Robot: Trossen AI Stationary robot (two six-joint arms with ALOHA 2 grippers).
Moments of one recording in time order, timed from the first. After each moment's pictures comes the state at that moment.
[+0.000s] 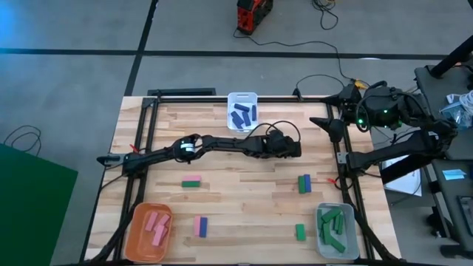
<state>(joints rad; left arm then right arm) 0.08 2.70 2.36 -0.48 -0.28 -1.31 -0.02 0.99 1.55 -1.09 0.37 0.34</state>
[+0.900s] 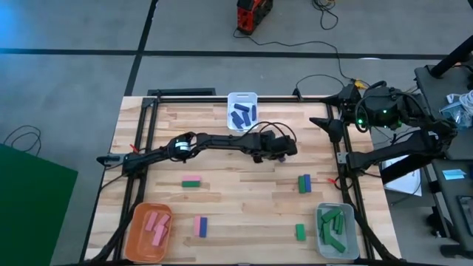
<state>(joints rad) 0.06 2.60 2.35 -0.74 -0.23 -1.59 -0.02 0.99 1.55 -1.10 0.37 0.34</state>
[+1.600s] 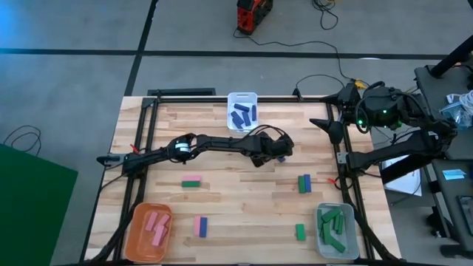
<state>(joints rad) 0.05 2.60 2.35 -0.77 -0.37 -1.88 -0.02 0.99 1.55 -1.10 0.36 0.25</state>
